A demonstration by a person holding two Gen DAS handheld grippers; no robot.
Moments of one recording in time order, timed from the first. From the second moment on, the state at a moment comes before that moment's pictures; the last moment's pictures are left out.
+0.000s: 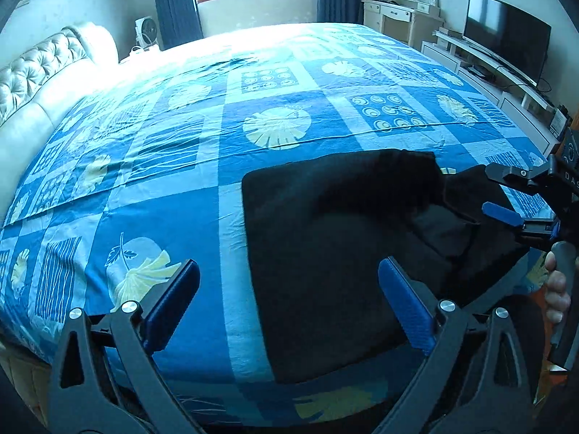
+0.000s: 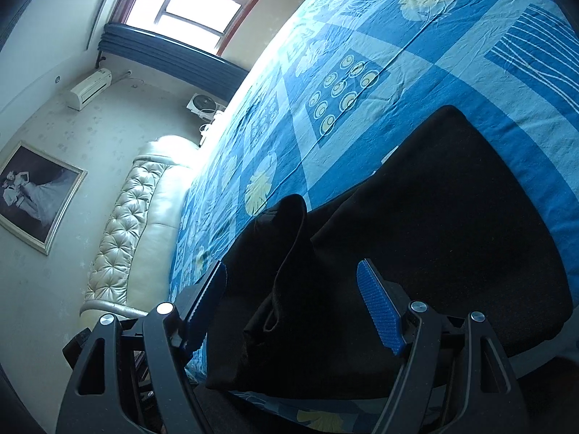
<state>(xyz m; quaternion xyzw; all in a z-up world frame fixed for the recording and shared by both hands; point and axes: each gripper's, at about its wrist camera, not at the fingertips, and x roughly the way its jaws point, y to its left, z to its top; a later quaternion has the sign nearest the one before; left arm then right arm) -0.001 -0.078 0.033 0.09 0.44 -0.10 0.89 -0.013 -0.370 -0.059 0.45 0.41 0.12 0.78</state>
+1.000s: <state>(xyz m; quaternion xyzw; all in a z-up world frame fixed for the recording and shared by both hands) -0.001 -0.036 0.009 0.09 0.47 -0.06 0.88 0.015 -0.316 -0.064 0.40 0.45 0.18 0.78</state>
